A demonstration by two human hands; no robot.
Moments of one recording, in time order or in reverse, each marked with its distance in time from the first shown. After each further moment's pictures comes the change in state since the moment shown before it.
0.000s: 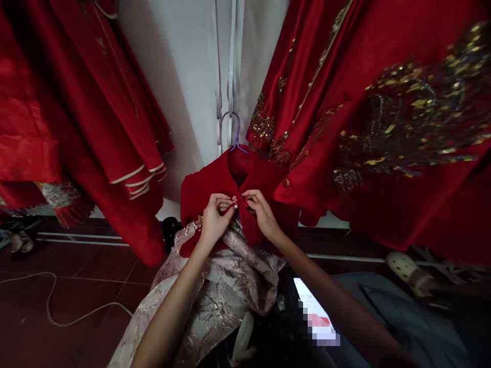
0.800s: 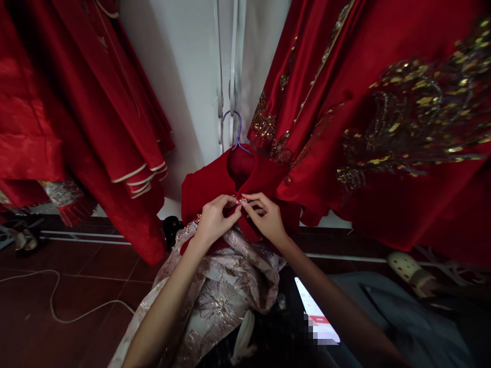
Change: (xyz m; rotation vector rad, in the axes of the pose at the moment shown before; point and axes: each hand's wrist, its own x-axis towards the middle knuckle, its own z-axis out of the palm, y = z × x) left_hand -0.002 0.039 -0.018 0.377 -0.148 0.226; right_hand -0.012 -0.009 -0.001 -0.078 0.061 -0.069
